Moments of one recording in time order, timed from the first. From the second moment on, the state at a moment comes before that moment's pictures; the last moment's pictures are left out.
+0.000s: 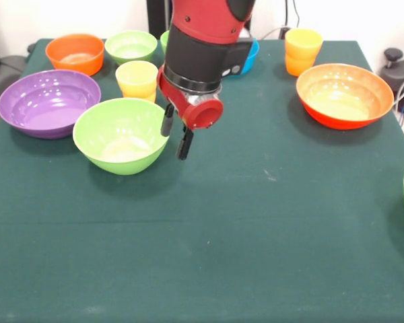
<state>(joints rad) -0.18 -0.43 -0.08 1.30 -0.27 0.58 2.85</state>
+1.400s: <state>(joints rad) -0.23 -0.52 -0.03 1.50 -0.26 0.47 2.85</state>
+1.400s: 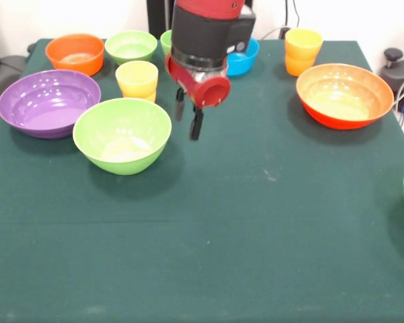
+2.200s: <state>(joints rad) -0.31 -0.69 -0.03 1.78 -0.23 0.45 2.85</state>
